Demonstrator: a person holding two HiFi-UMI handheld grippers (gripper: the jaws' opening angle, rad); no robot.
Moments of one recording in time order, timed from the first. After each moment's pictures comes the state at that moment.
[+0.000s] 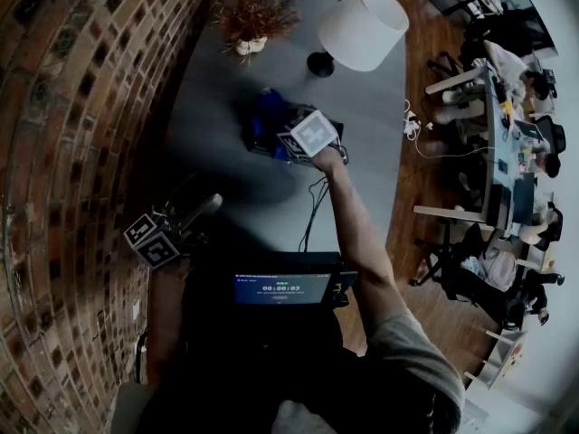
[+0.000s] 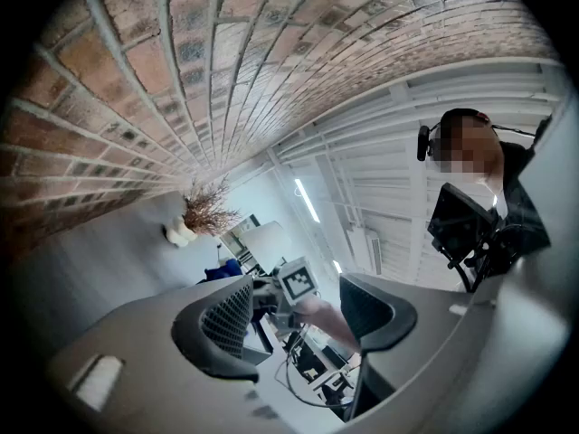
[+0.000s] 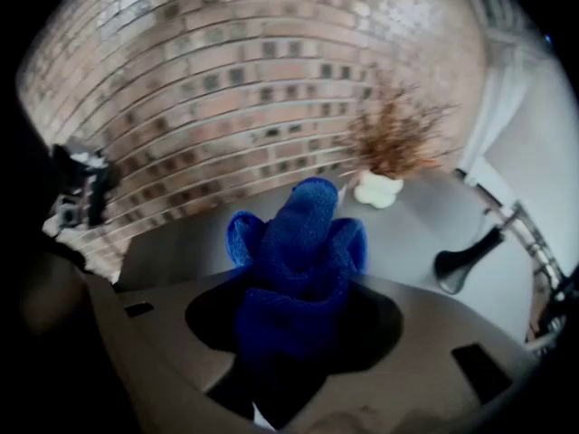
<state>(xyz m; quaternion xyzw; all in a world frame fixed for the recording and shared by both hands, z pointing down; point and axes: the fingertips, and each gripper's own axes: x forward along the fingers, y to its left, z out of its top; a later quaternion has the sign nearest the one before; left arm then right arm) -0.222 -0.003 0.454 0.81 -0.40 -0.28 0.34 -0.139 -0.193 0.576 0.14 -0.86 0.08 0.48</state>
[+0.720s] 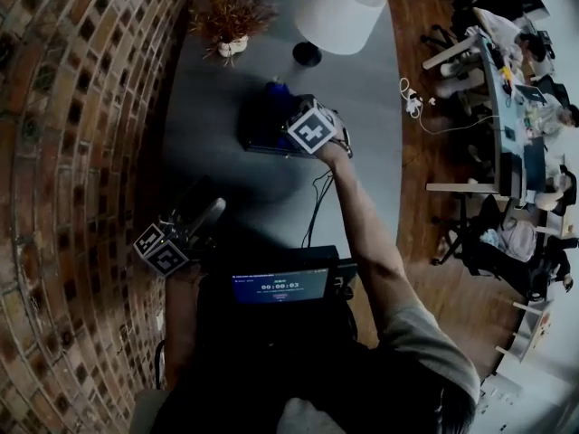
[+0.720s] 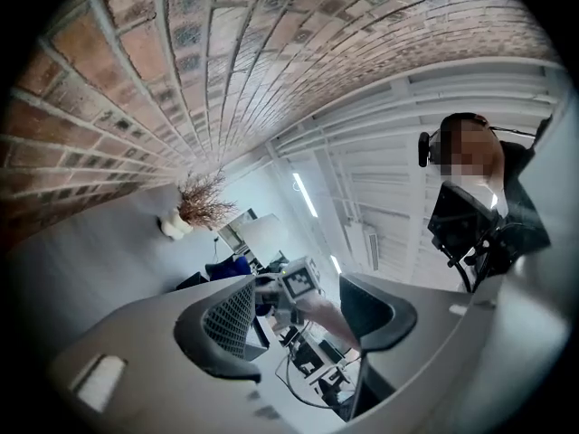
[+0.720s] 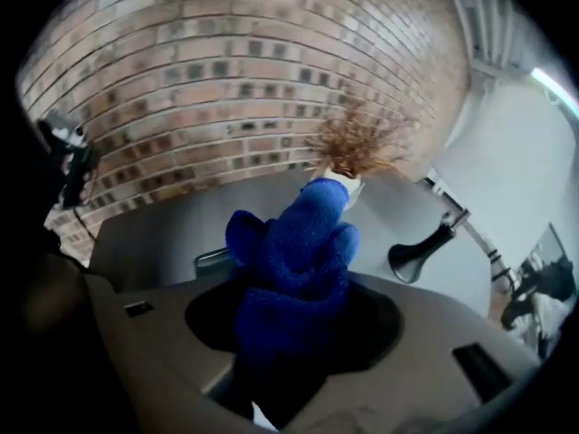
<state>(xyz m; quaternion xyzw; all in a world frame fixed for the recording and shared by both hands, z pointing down) -0.204 -0.007 0.458 0.81 -0.39 -0.28 0.35 -0.092 -0.228 0.583 0.21 -0.84 0.01 0.50</state>
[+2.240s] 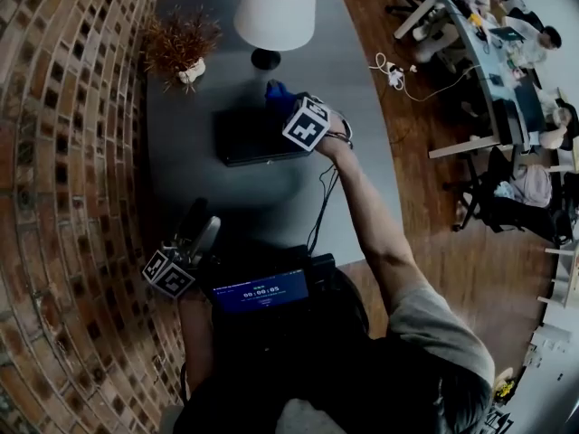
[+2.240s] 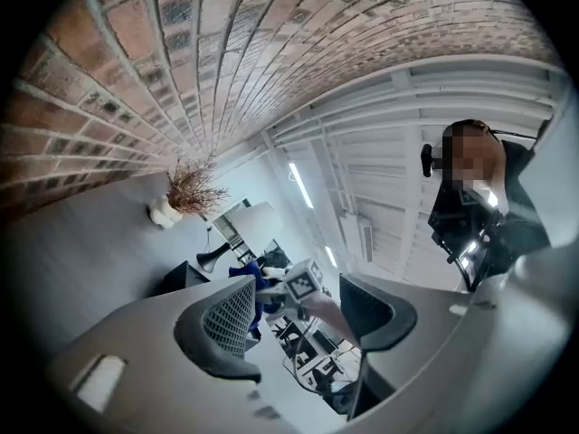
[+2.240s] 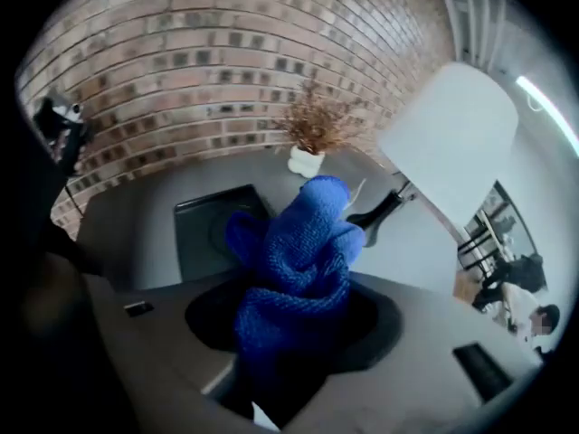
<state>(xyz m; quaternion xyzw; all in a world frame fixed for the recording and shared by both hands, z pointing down) -0.180 -0.014 0.457 0.82 -0.36 -0.26 0.36 -0.007 -0.244 0.579 0.26 -0.80 0.01 0.54</state>
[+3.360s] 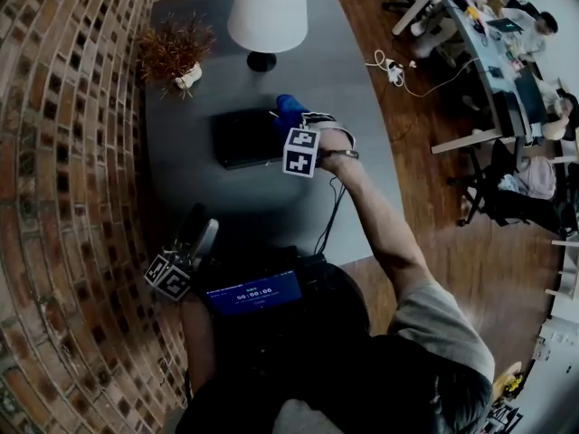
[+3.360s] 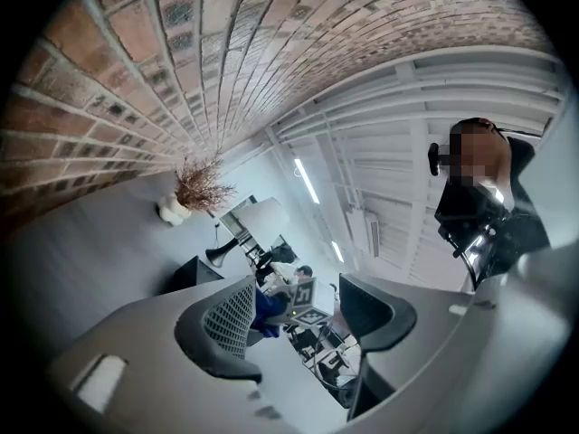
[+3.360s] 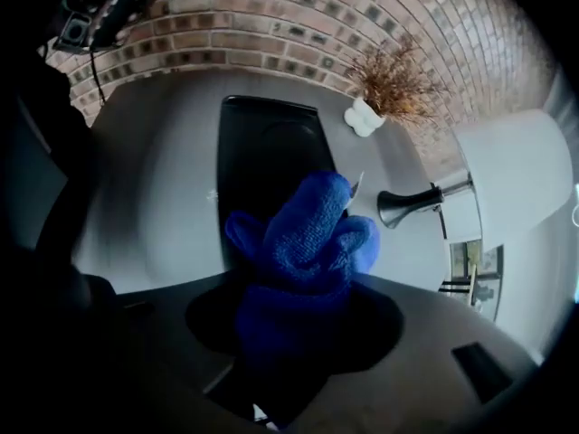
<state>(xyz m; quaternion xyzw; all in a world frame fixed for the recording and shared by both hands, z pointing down) -0.178 -0.013 0.462 0.82 -0.37 -0.23 0.36 0.040 -0.194 0.621 0.15 -0.69 -0.13 0.70</state>
